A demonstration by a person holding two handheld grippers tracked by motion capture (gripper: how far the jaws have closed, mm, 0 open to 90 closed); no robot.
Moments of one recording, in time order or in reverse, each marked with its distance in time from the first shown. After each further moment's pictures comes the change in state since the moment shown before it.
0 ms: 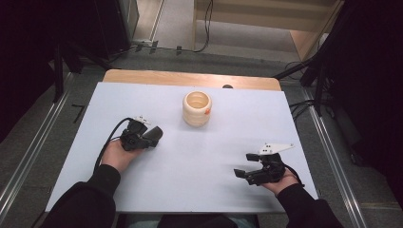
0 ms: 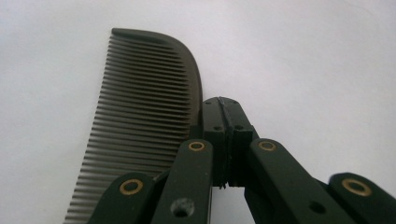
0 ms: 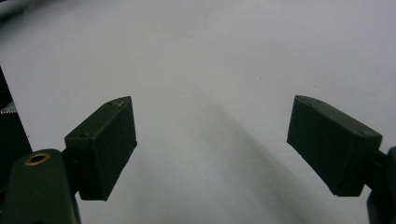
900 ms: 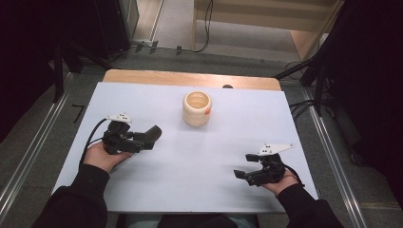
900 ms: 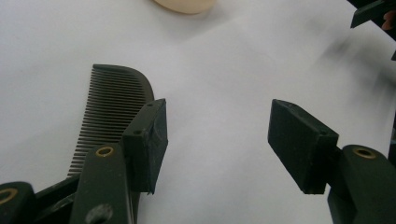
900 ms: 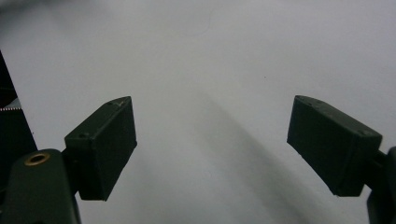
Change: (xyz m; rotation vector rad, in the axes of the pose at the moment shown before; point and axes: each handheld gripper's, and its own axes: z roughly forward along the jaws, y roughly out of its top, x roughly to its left) left arm -0.004 -0.018 -0.061 -0.193 -0.154 -0.008; right arm 0.001 0.000 0.000 0.008 0.009 -0.010
